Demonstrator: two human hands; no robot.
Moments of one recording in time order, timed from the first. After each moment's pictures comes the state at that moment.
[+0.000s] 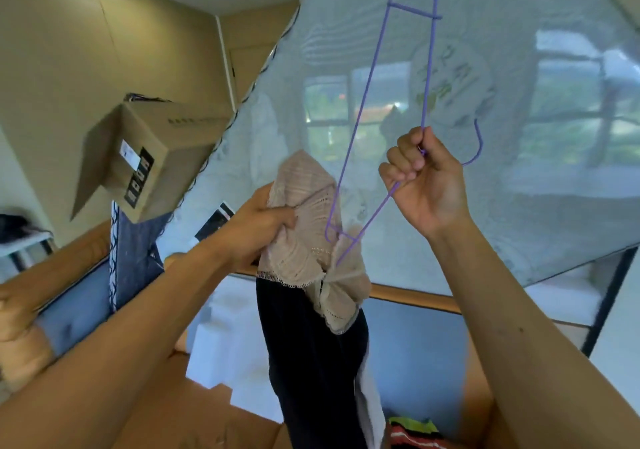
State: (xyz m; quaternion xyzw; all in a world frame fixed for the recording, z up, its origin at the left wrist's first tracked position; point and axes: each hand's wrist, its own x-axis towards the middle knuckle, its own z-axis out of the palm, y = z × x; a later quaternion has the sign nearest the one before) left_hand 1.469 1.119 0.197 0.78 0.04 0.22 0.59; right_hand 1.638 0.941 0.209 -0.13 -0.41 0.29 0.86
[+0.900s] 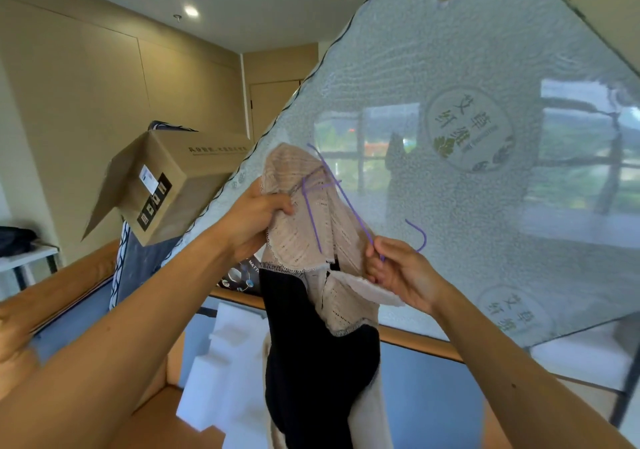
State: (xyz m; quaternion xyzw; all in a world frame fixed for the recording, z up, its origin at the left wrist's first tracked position) left_hand 1.485 1.167 0.251 0.69 0.03 0.29 0.66; right_hand 1.661 0.989 0.147 -0.43 -0.41 0.32 0.74
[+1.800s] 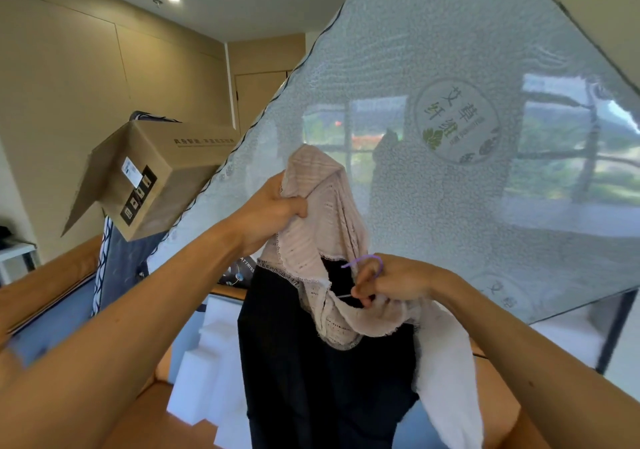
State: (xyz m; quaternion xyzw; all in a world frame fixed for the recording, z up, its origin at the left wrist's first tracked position) left_hand 1.489 1.157 0.244 0.81 0.00 0.24 0.54; right_hand 1.641 0.976 0.161 -0.80 -0.51 0.18 0.25
